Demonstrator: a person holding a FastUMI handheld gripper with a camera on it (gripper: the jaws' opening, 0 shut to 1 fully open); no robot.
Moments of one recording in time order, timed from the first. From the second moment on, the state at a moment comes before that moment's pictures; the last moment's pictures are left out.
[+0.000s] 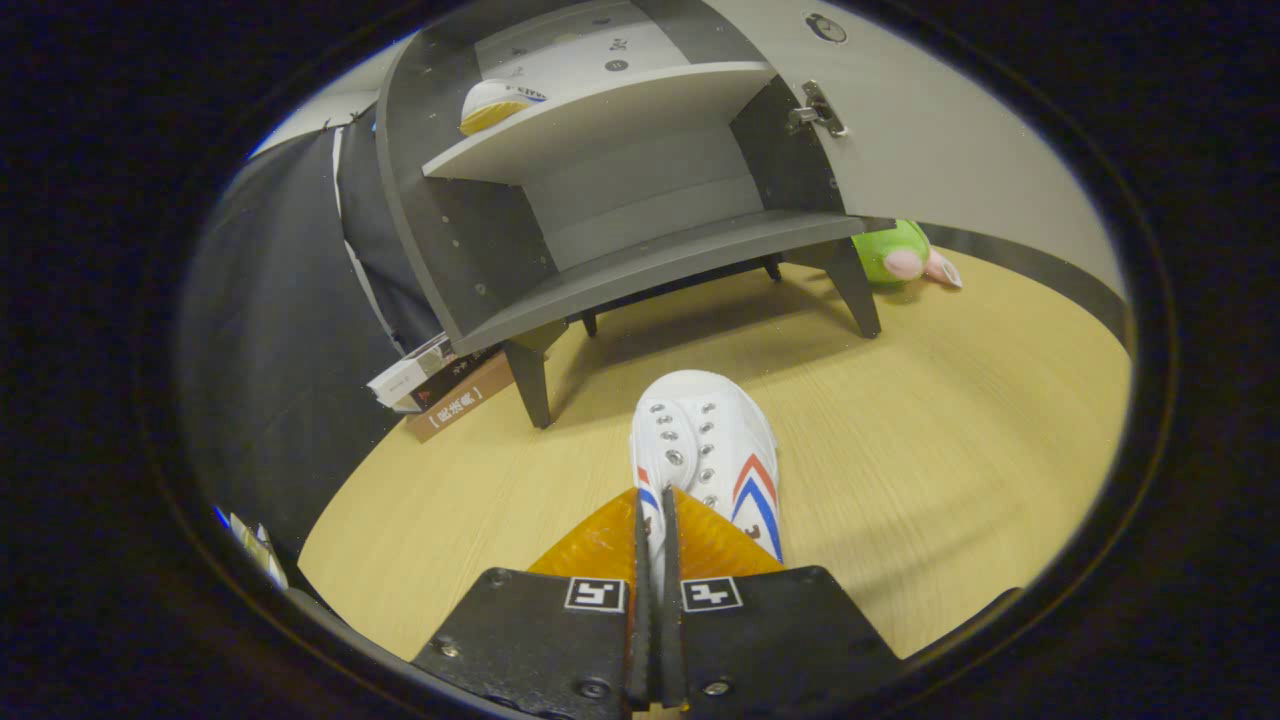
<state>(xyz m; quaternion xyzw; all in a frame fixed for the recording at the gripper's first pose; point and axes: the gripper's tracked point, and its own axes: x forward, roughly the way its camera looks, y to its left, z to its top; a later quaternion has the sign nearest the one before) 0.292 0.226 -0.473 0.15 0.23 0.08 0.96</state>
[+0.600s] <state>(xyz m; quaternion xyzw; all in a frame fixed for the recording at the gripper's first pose) 0.273 0.222 -0.435 0.15 0.15 0.12 0.97</state>
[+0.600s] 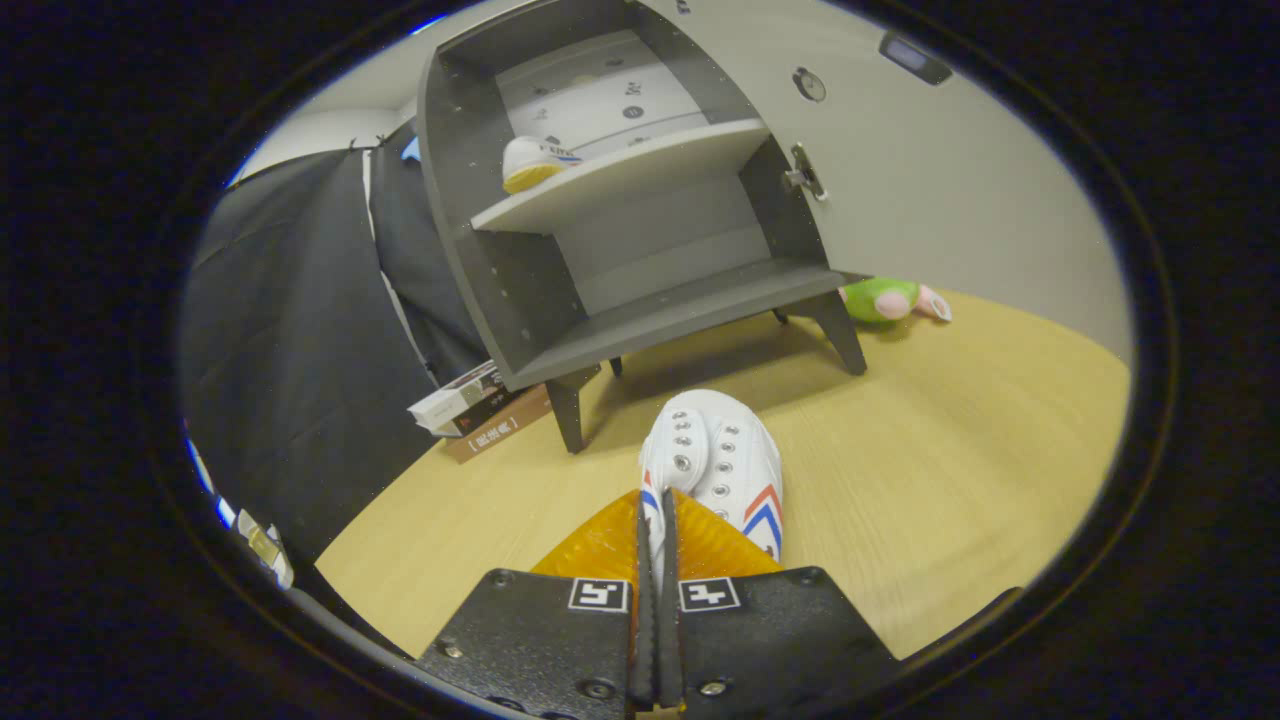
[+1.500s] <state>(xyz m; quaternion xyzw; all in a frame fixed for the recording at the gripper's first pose) 0.195 0.183 -0.112 0.02 -0.03 0.13 0.99</state>
